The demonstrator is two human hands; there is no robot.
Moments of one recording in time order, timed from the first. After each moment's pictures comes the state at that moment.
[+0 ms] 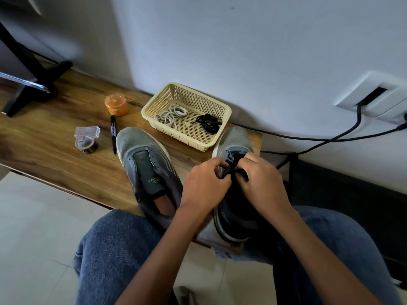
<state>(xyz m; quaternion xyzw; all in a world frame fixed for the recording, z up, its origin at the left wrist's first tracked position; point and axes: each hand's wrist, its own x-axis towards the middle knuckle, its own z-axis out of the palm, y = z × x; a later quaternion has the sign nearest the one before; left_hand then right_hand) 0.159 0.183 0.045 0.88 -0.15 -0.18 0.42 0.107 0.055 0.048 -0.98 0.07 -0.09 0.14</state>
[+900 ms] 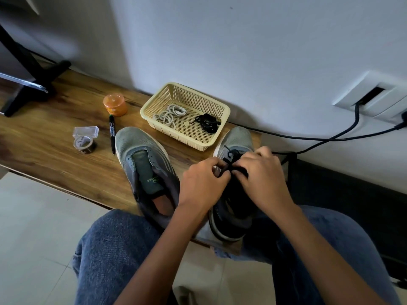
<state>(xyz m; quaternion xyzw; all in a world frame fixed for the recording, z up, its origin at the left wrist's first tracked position) 0.159 0.182 0.047 0.89 -0.14 -0.17 0.40 0.113 0.047 0.048 -0.99 0.06 -0.10 0.07</state>
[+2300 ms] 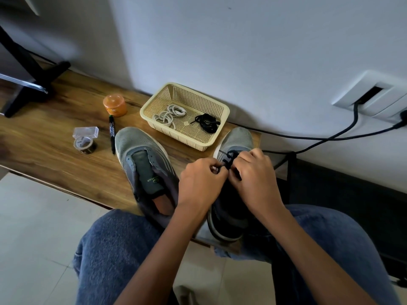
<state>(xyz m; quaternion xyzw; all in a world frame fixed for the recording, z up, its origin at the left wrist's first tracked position) 0.160 0.182 0.051 0.90 -0.09 -0.16 0.40 0.112 0.062 0.047 -0.98 0.04 -0.19 0.04</state>
